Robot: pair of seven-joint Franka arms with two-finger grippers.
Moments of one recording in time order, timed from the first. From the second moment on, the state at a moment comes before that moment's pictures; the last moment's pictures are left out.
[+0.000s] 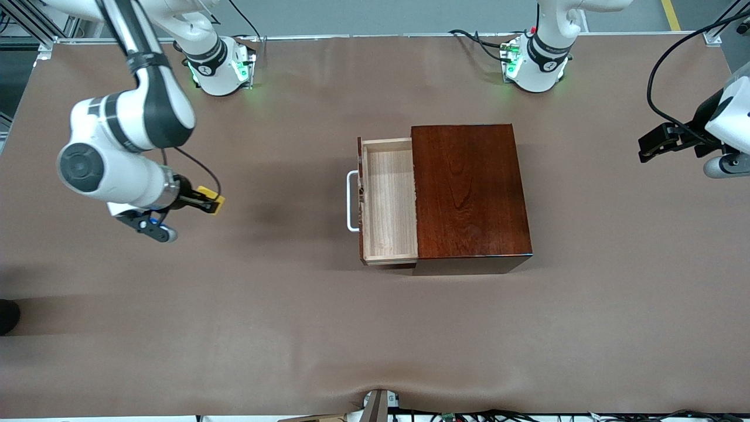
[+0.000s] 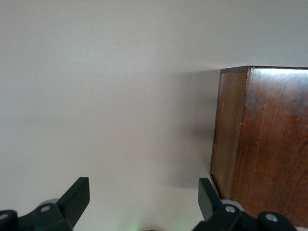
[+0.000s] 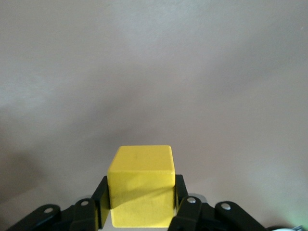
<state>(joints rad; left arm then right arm) -0.22 0.04 0.14 -1.50 0.06 1.48 -0.12 0.18 0.21 0.03 -1.87 0.08 1.86 0.69</state>
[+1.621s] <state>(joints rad) 0.04 0.02 -0.15 -1.49 0.06 1.41 -0.11 0.54 0.30 0.03 -1.62 0.25 1.96 1.52</state>
